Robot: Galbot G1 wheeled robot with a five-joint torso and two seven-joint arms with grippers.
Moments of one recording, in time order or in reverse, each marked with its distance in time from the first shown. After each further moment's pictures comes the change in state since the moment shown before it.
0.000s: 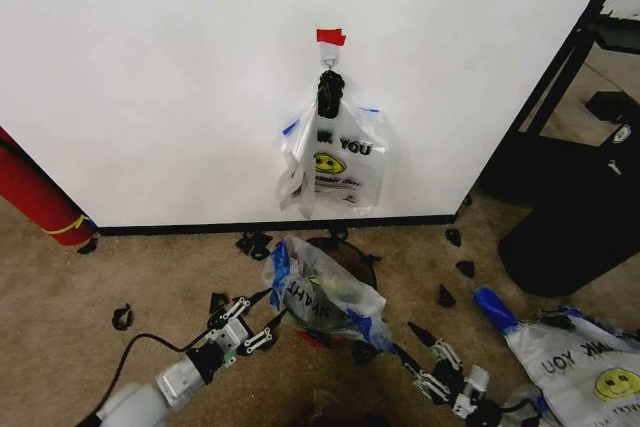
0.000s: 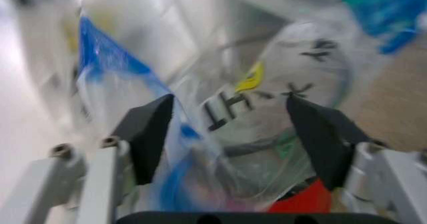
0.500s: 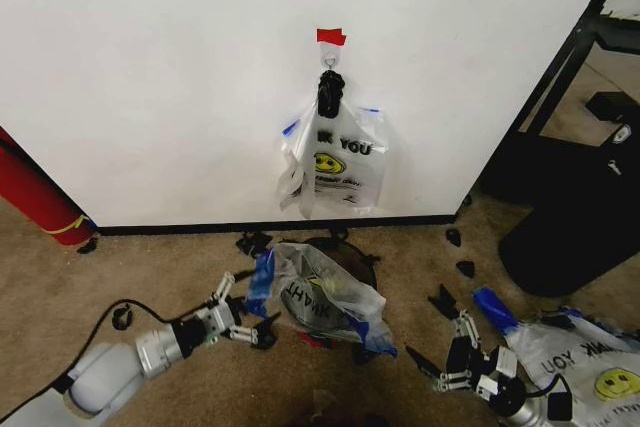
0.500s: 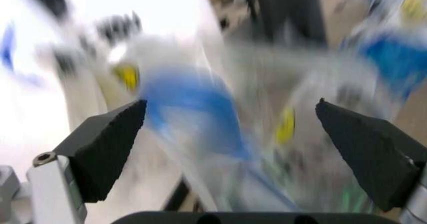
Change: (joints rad) left arm -0.063 0.031 -0.148 -0.059 -0.161 -0.006 0.205; right arm 0.040 0.033 0.052 0.156 0.040 0.025 0.113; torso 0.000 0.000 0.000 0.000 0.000
